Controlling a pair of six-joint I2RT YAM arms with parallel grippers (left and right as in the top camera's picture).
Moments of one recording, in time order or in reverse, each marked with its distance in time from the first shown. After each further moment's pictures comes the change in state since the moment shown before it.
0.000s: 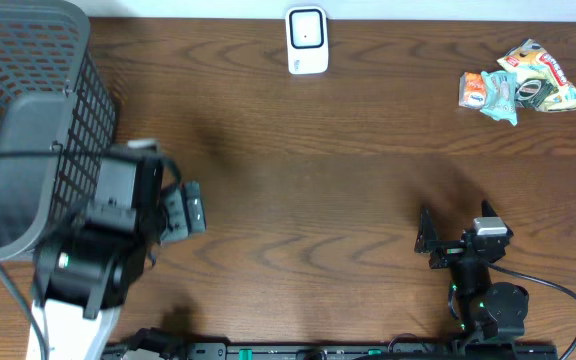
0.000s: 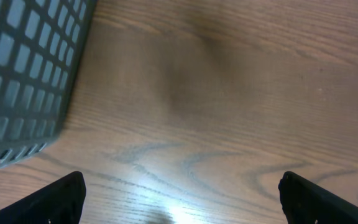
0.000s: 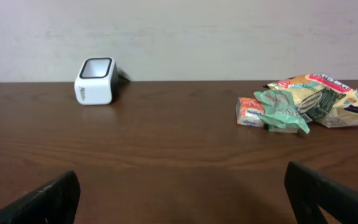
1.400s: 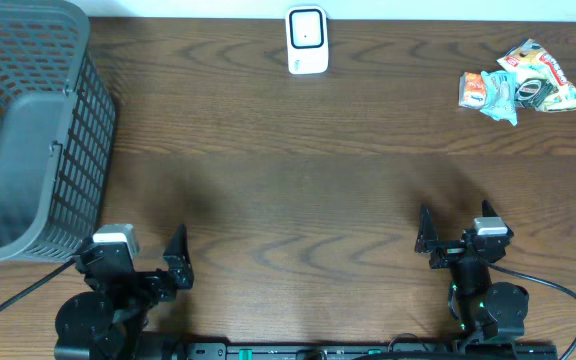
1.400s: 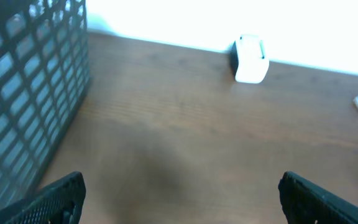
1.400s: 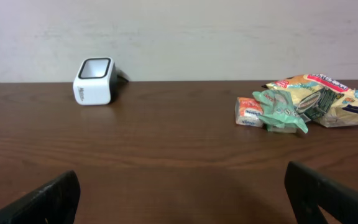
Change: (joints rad) left arm 0.132 -0.777 -0.523 0.415 0.153 0.143; right arm 0.000 0.000 0.000 -0.001 0.002 0.000
